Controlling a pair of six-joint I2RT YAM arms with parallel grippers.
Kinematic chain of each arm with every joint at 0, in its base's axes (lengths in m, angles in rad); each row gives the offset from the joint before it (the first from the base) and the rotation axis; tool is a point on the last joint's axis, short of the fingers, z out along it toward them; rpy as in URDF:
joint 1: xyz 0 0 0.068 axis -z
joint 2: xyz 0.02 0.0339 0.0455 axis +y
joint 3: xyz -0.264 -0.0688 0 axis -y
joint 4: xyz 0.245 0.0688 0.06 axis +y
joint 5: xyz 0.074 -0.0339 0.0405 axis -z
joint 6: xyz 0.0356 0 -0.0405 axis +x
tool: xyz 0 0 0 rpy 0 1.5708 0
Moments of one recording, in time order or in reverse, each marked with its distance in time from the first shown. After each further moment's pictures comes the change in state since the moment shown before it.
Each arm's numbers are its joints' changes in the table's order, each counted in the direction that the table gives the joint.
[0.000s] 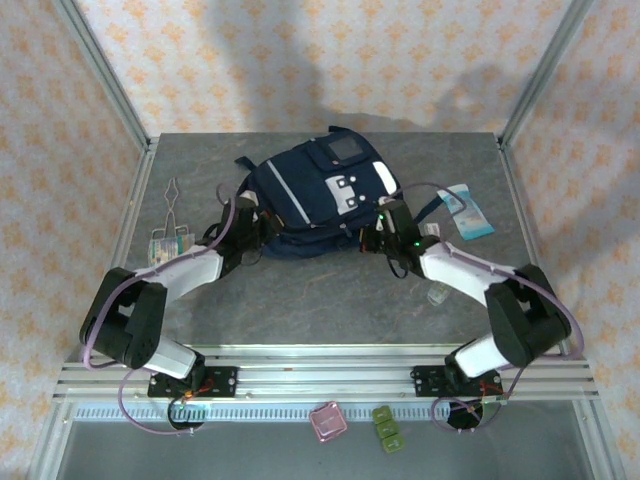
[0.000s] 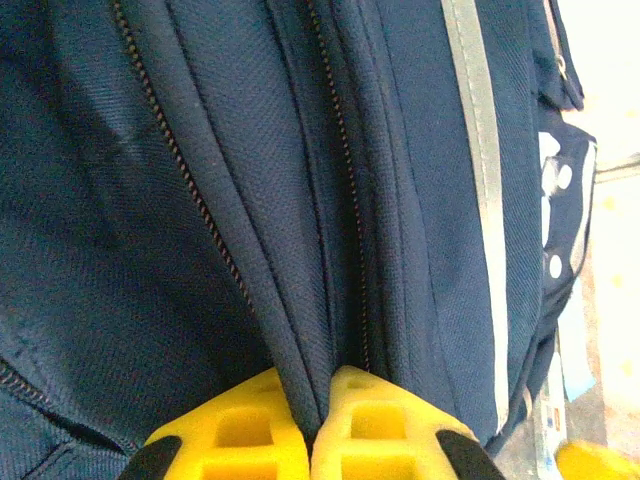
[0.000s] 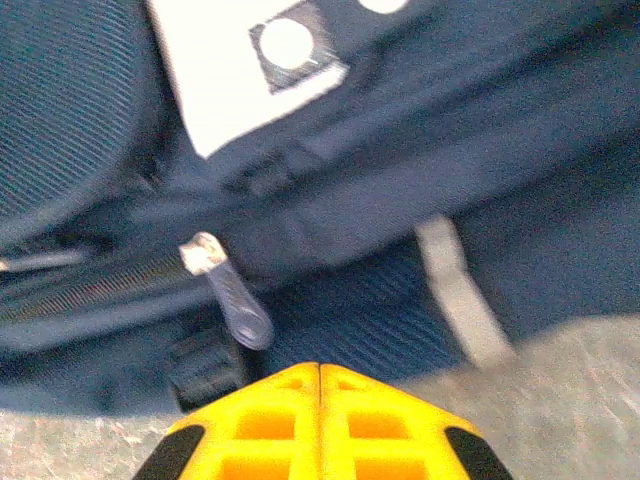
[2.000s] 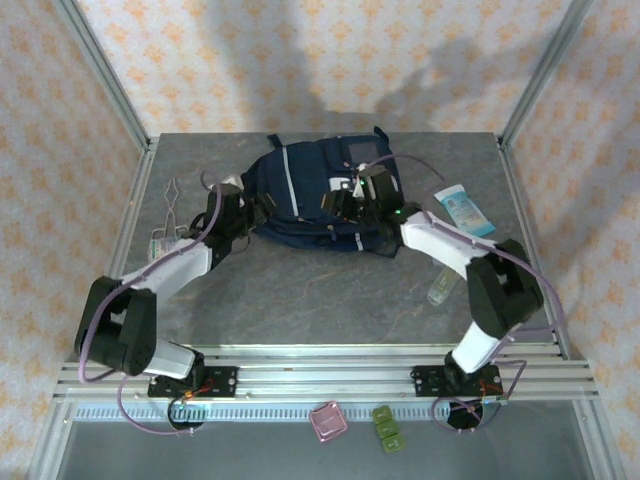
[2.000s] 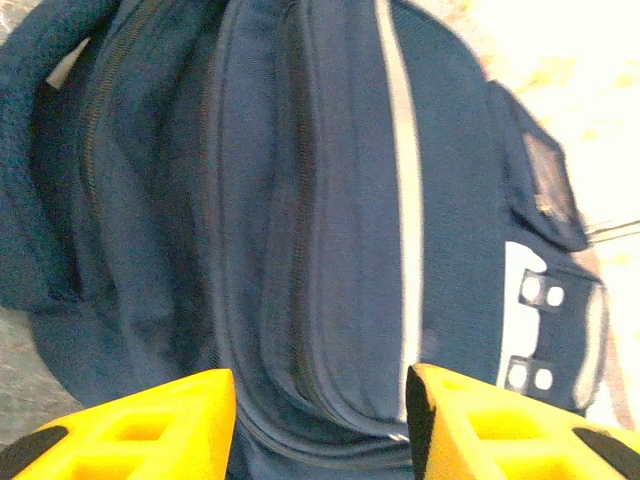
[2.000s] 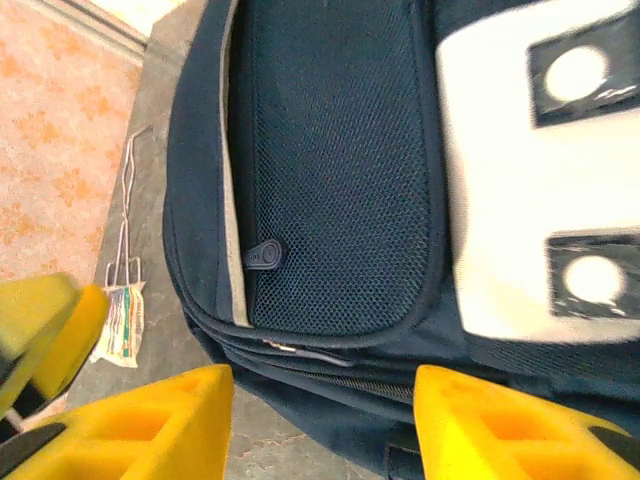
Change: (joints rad) left arm -0.060 -0.078 0.040 0.041 -0.048 0.090; right arm -0.028 0.256 0.386 0.005 -0.237 0.210
